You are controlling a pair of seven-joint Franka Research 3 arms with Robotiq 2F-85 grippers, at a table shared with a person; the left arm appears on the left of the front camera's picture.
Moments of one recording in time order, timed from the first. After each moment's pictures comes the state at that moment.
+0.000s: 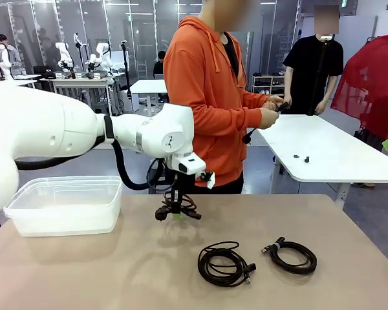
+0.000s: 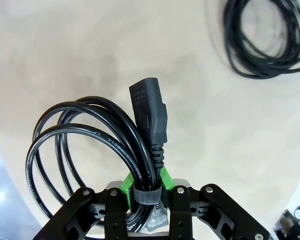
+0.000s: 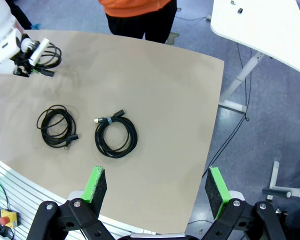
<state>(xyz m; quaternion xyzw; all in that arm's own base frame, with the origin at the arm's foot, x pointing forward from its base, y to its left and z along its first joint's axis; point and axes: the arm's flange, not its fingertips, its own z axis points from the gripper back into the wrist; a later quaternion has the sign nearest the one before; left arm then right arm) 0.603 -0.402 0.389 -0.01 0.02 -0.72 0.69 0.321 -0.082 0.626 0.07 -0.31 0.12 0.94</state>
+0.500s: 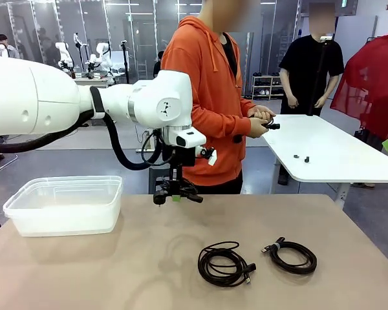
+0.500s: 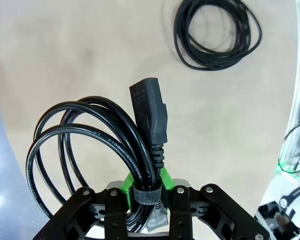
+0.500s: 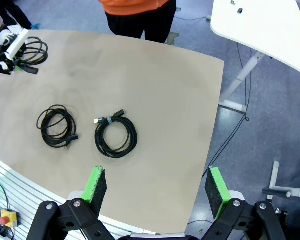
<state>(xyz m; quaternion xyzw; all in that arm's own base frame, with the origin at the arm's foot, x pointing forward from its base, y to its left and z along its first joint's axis) 0.577 -0.399 0.460 -0.02 0.02 -0.72 0.69 0.321 -0.082 0.626 0.07 -0.31 0.12 0.94</state>
